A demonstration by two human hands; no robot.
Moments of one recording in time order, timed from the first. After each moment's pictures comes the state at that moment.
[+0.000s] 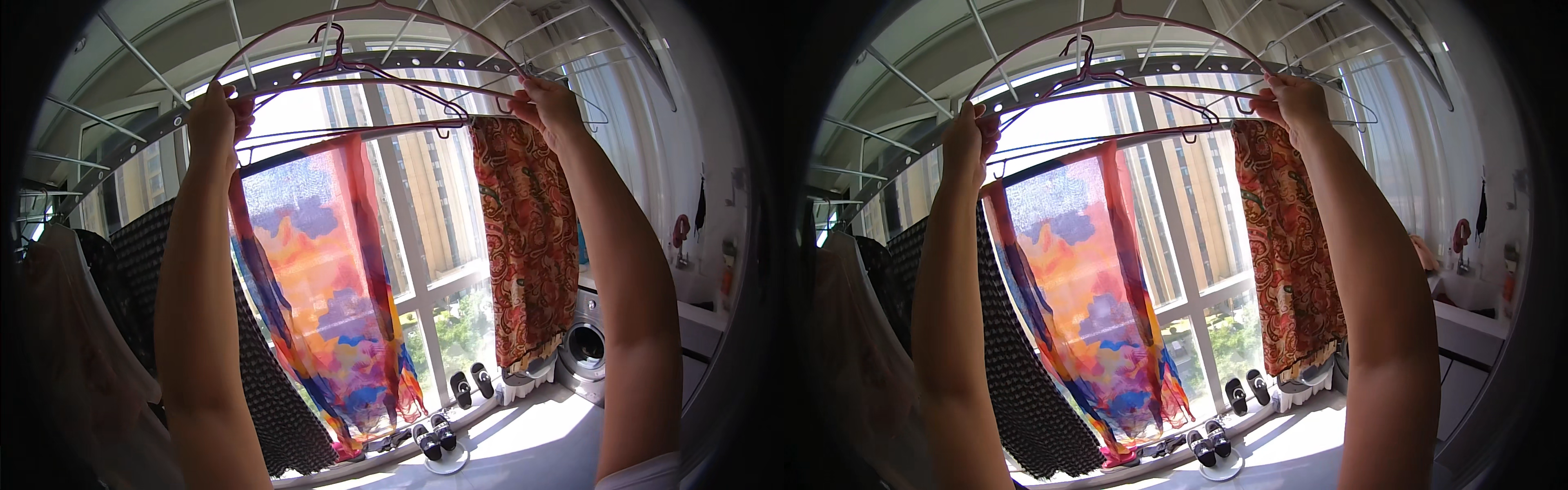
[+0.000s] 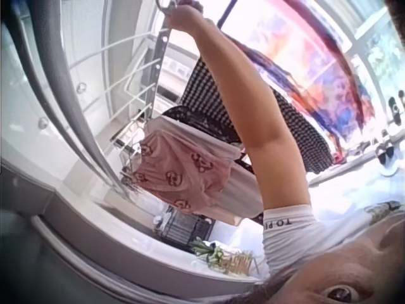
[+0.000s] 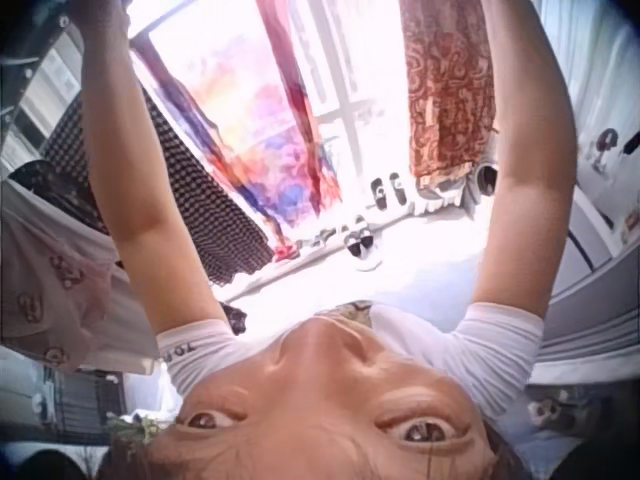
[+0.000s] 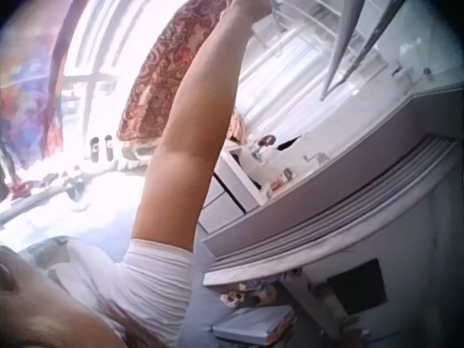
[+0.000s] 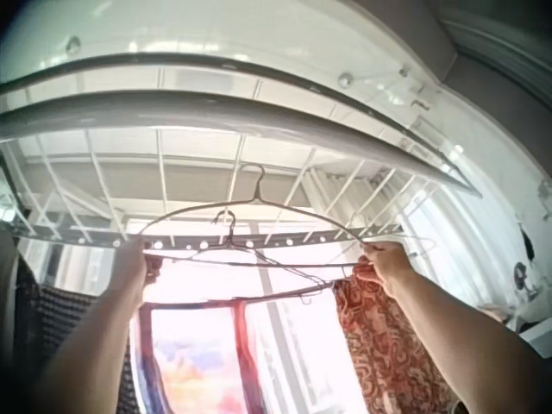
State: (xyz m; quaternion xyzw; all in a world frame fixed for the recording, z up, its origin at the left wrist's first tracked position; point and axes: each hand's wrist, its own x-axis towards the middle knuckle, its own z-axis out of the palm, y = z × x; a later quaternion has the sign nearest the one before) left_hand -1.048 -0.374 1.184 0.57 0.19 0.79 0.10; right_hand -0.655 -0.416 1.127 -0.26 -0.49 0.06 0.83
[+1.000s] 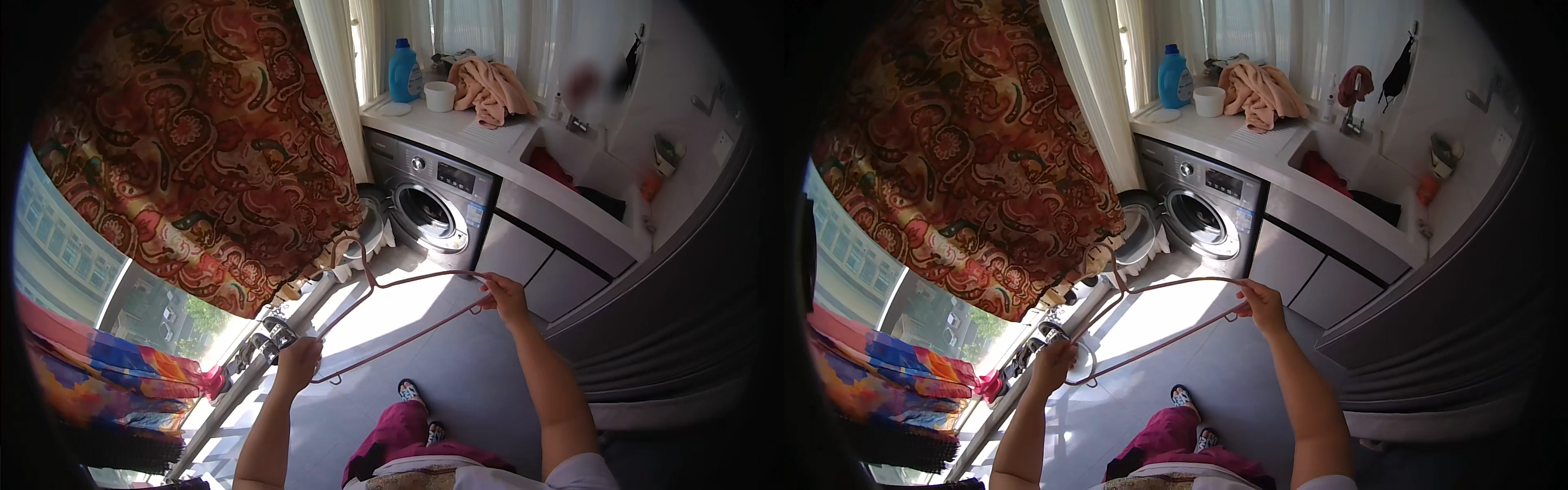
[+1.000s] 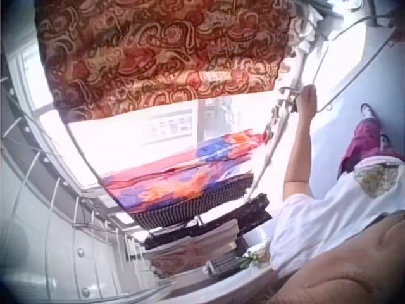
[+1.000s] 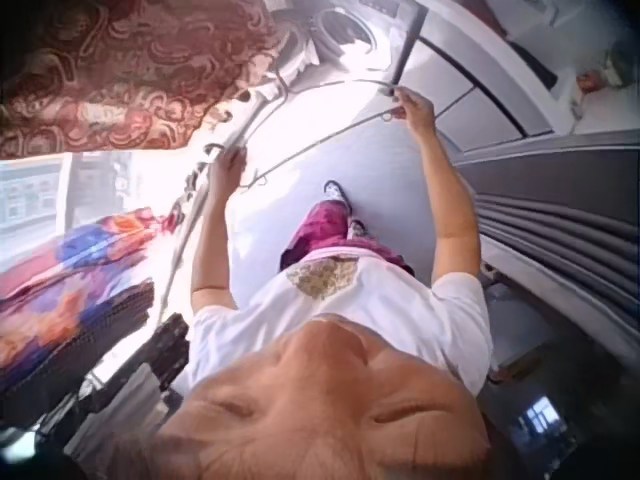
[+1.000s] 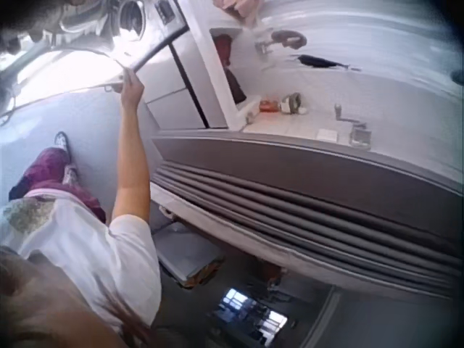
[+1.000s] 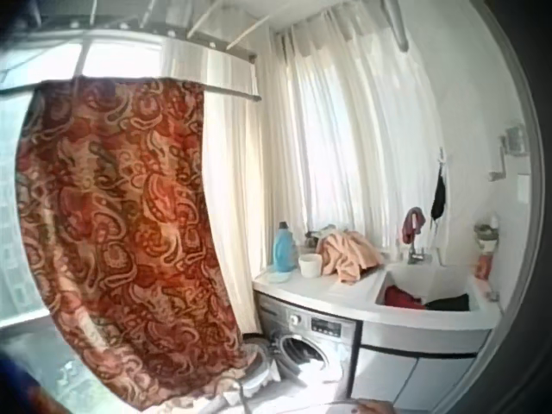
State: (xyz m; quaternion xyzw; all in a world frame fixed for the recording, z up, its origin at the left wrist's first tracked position) left_hand -0.530 -0.289 0.539 0.80 0.43 0.14 0.40; right_hand -0.144 -0.493 0.470 -0.64 -0.24 0.30 0.66
